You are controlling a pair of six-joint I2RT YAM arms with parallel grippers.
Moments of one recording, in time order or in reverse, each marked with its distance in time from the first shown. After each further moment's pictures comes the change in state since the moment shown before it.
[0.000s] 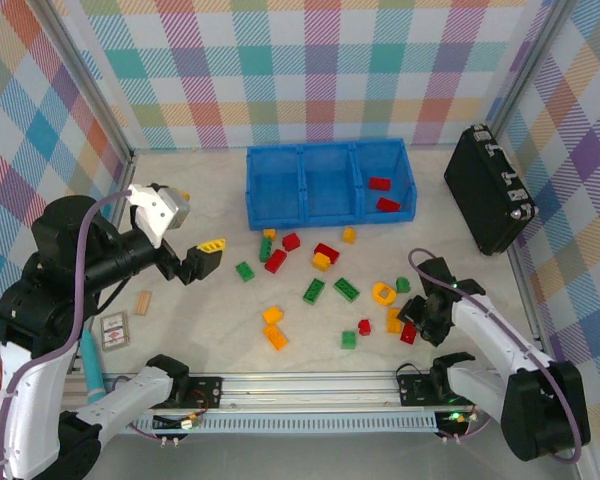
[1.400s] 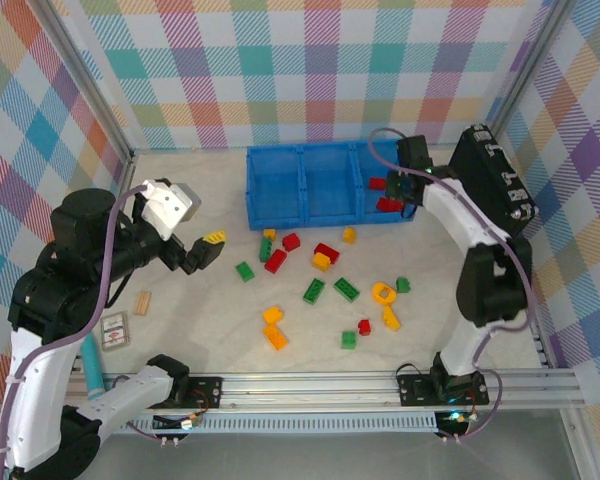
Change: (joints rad) left arm -0.023 0.033 -0.023 -0.001 -0.175 0.095; right arm 0.000 0.790 1.044 0.275 0.246 -0.526
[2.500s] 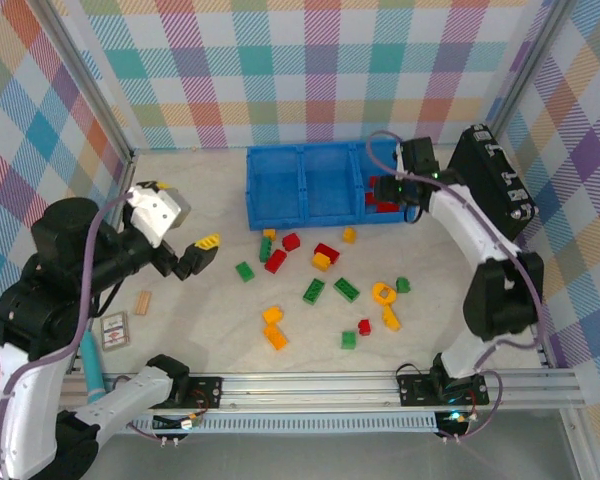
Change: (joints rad) left arm -0.003 -0.051 0.026 -0.006 0.024 -0.006; right arm 0.030 -0.194 -0.147 -0.045 -0.170 -0.106
